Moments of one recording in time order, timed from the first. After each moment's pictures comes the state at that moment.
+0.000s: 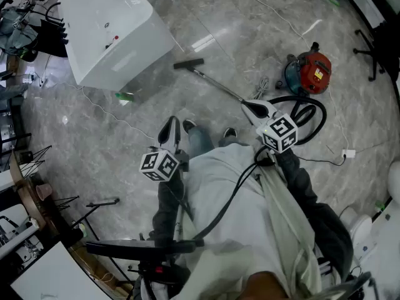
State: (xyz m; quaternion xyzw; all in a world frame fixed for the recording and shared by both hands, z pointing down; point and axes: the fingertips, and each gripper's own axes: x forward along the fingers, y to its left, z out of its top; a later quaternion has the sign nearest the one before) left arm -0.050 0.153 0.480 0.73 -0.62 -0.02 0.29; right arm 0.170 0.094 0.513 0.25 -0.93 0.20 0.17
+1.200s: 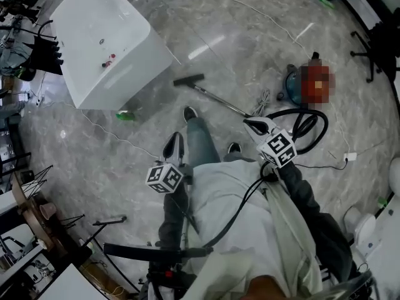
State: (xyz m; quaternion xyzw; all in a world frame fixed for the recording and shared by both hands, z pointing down) left arm -0.089 0.099 0.524 0.72 -0.61 -0.02 0.34; right arm 0.140 0.059 0.545 0.24 -0.92 0.18 0.25
